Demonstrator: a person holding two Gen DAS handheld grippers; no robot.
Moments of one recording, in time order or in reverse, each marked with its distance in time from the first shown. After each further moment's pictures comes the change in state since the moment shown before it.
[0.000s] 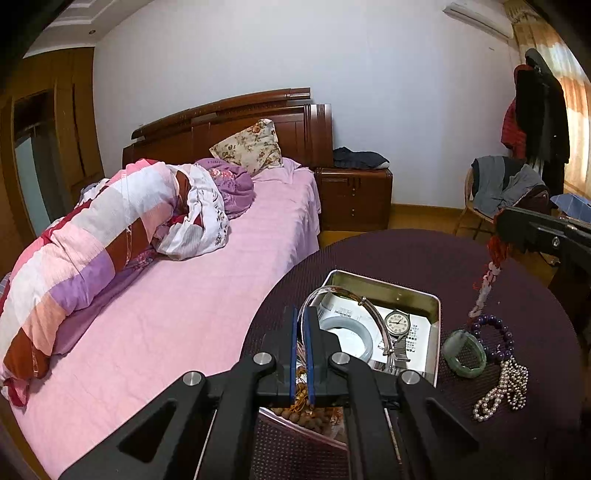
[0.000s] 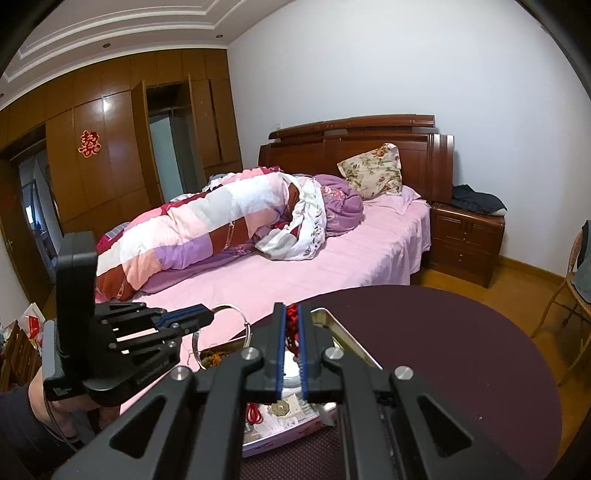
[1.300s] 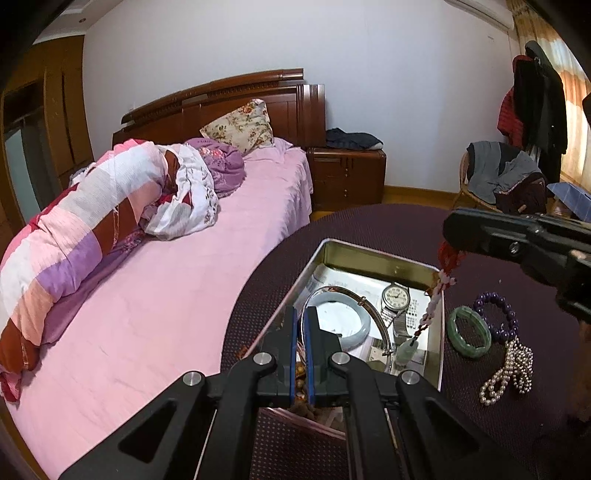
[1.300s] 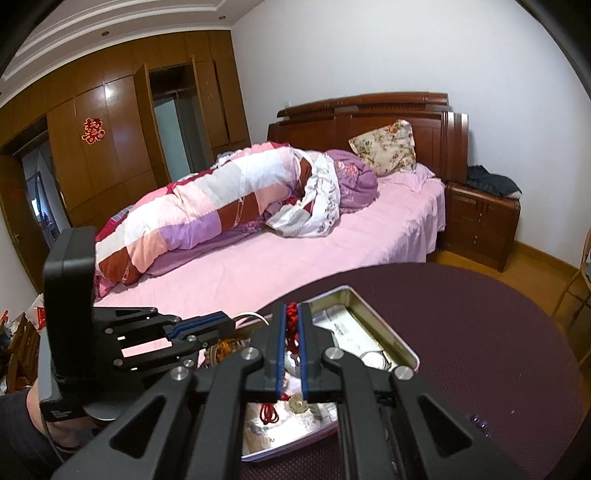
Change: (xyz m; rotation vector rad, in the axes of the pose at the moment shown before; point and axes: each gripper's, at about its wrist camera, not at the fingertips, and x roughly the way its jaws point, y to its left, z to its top) left arm 0.022 -0.001 -0.016 0.004 0.078 -0.037; right arm 0.040 0.011 -0.013 0.012 0.093 0.043
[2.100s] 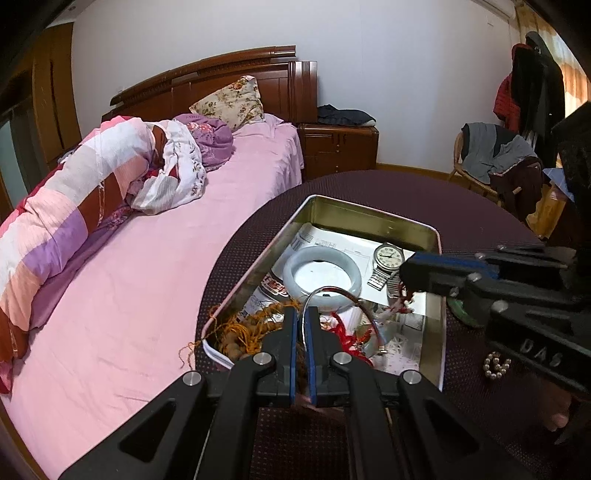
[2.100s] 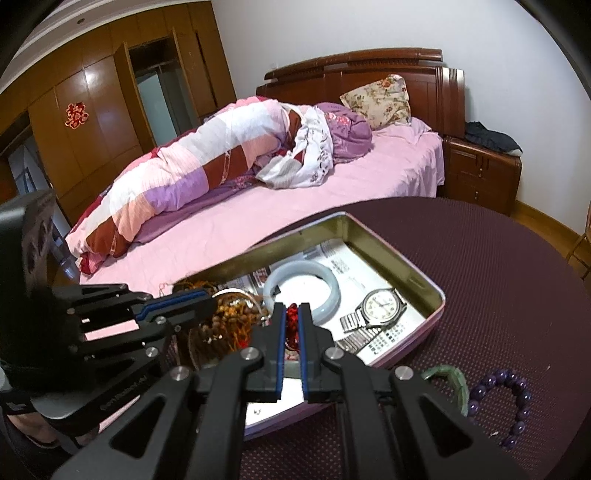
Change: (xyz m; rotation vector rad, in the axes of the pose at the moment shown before) left arm 0.017 -0.004 -0.022 0.004 0.083 -0.042; right arm 0.039 -0.012 -0.043 0.053 0.151 -0.005
